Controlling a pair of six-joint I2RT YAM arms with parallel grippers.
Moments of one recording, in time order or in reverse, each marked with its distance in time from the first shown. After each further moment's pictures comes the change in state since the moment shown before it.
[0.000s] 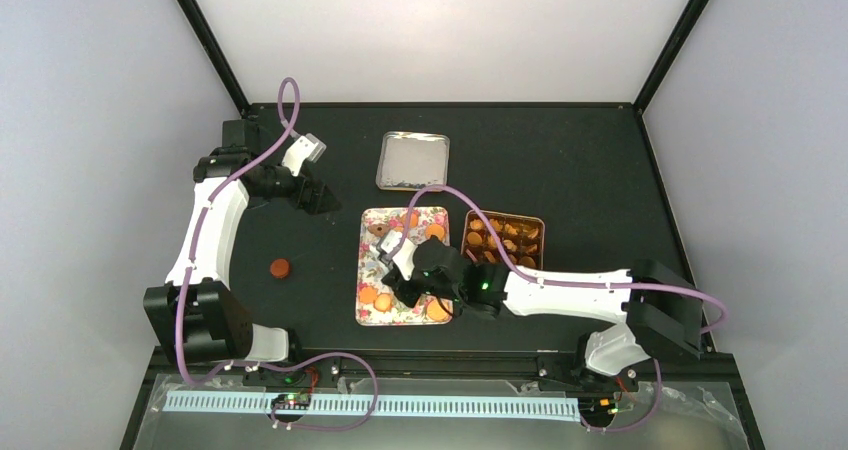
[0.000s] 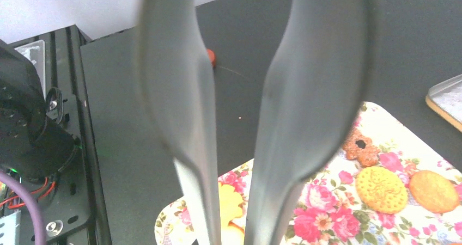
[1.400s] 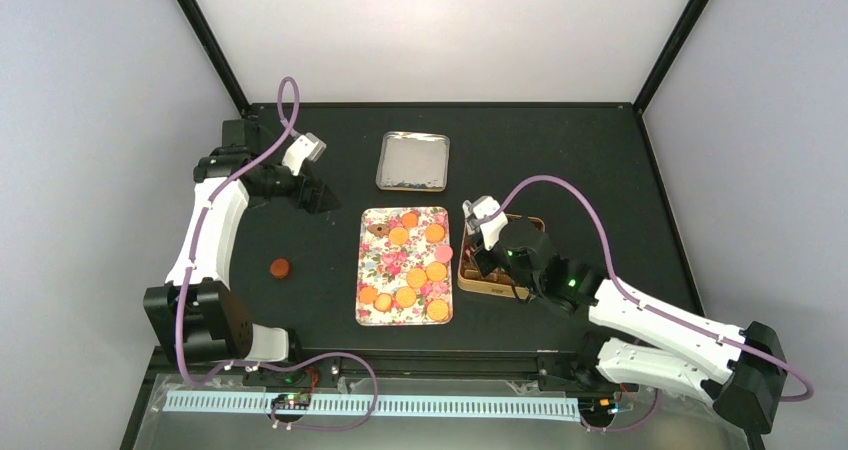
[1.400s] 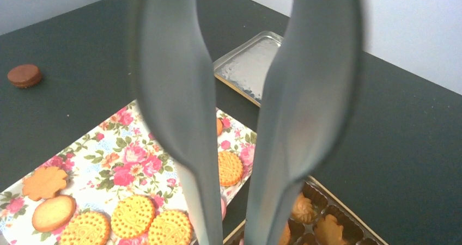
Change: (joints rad) left arm 0.000 0.000 -0.002 0.015 0.012 0.000; right arm -0.265 -0.518 -0.185 -0.311 0.216 -0.056
